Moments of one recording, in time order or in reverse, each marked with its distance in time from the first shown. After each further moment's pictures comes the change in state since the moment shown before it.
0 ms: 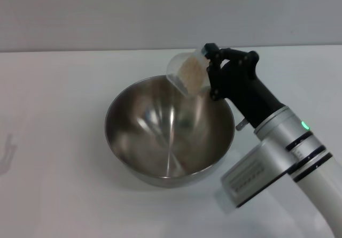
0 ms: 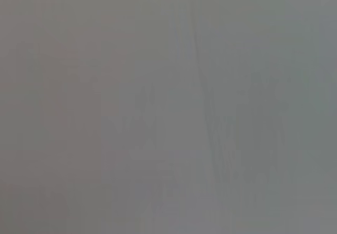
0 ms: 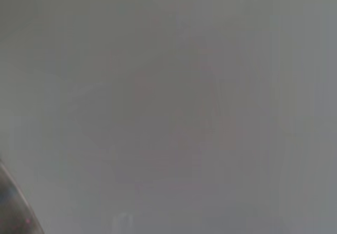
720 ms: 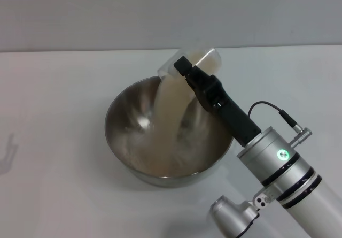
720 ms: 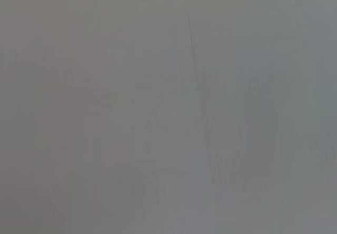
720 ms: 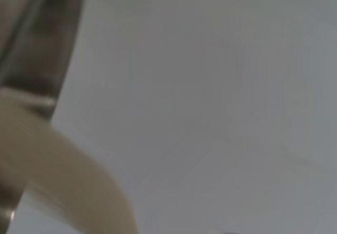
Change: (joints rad) left arm -0.003 0.000 0.006 0.000 0.000 0.000 0.000; right arm -0.076 0.006 0.003 0.126 -0.160 -0.041 -0.877
